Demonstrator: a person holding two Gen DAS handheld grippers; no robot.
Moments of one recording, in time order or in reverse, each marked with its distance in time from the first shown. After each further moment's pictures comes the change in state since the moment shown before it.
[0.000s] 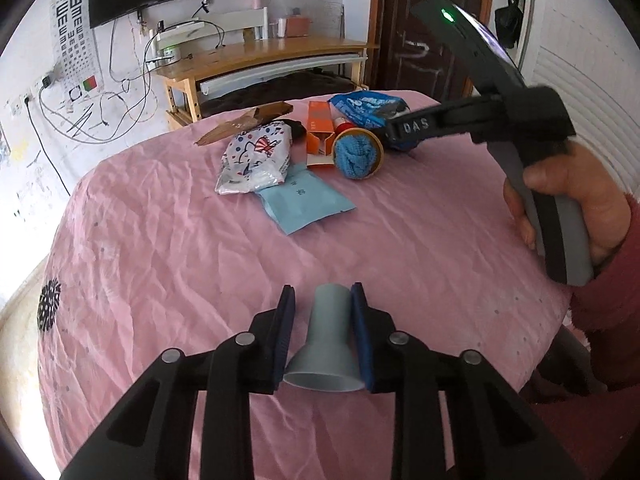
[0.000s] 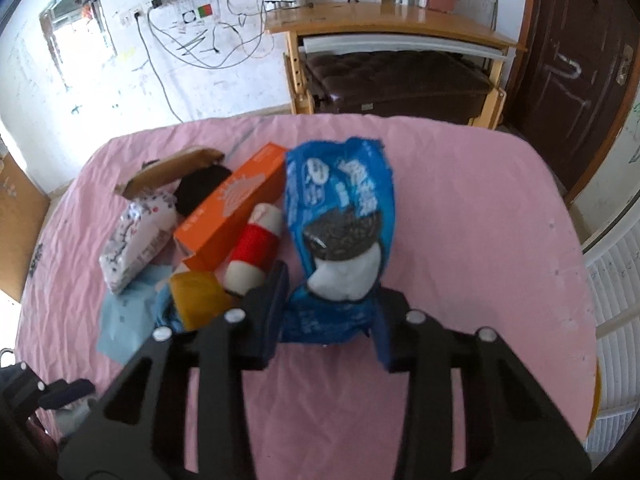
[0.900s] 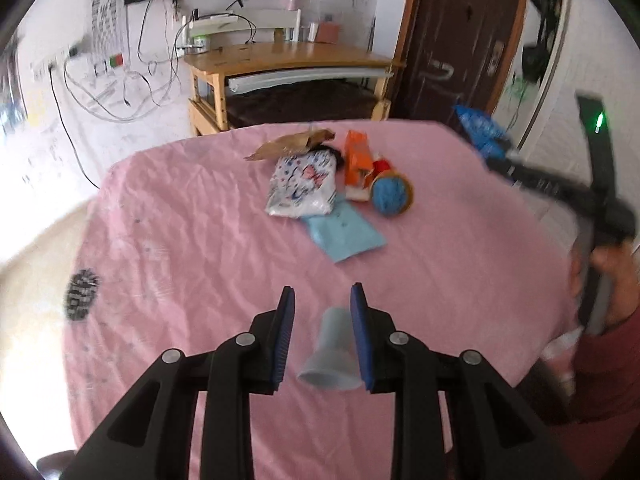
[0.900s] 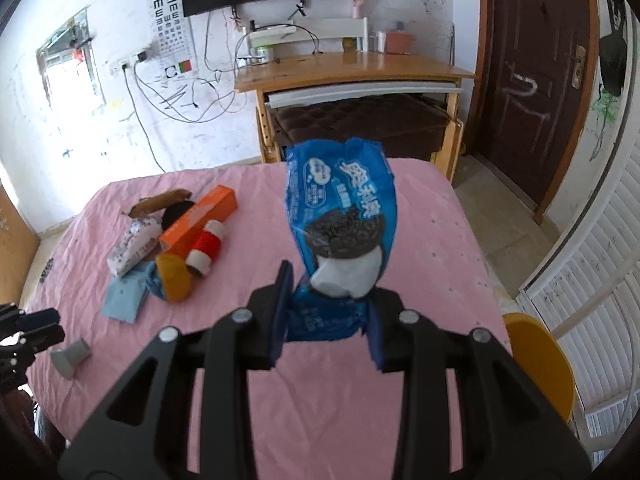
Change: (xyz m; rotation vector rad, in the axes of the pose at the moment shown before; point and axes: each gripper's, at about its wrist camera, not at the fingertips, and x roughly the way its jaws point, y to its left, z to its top) left arm -0.026 0.030 0.019 -0.098 -0.002 0.027; right arm -0.081 -0.060 -0.037 0.069 -0.192 -0.061
